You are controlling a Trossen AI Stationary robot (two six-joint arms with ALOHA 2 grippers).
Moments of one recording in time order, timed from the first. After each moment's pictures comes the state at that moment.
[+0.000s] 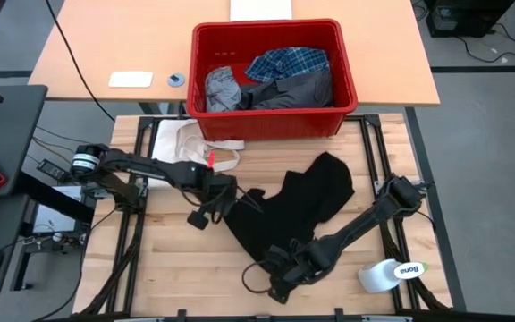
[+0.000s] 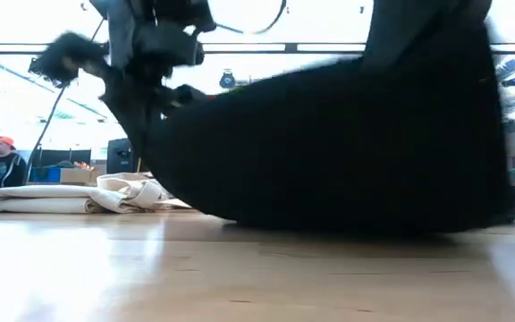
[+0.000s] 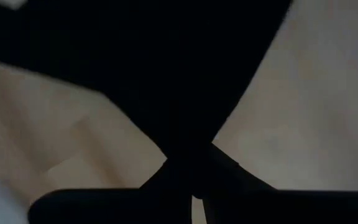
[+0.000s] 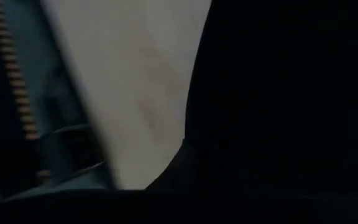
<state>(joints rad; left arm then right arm) -0.05 1.54 1.10 -0.86 0.14 0.46 0.59 2.00 1.60 -0.71 0.10 1.07</state>
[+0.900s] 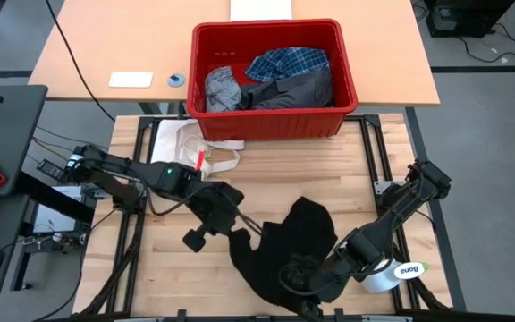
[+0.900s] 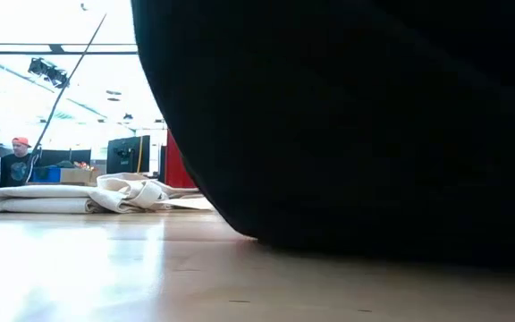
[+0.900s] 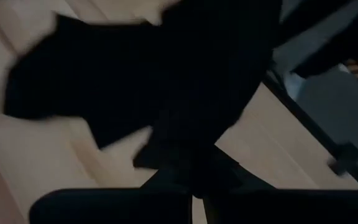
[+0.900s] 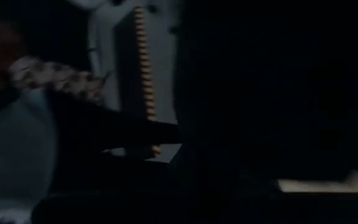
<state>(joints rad) -0.25 1.52 1.51 -0.89 0.24 0.32 0.69 1.74 1.60 -0.61 0.00 1.18</state>
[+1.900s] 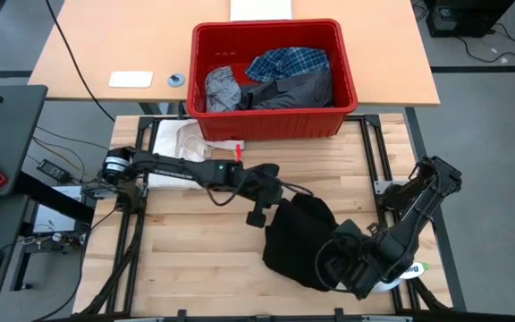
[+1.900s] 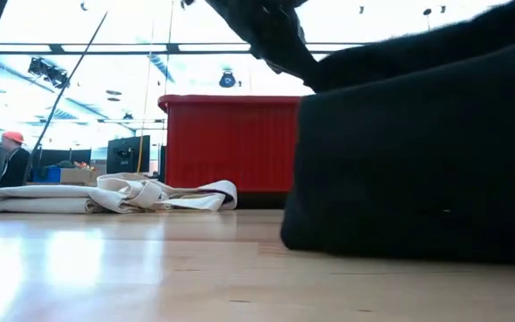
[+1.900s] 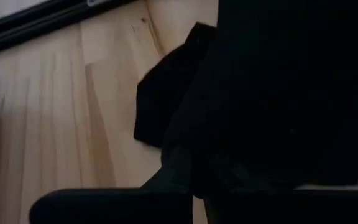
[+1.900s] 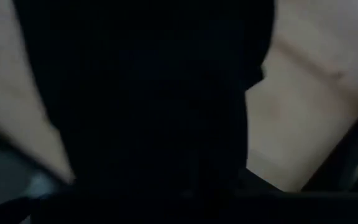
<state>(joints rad) -0.05 1.83 1.50 -0.41 0.02 0.28 0.82 1.66 1.57 -1.51 0.24 1.79</state>
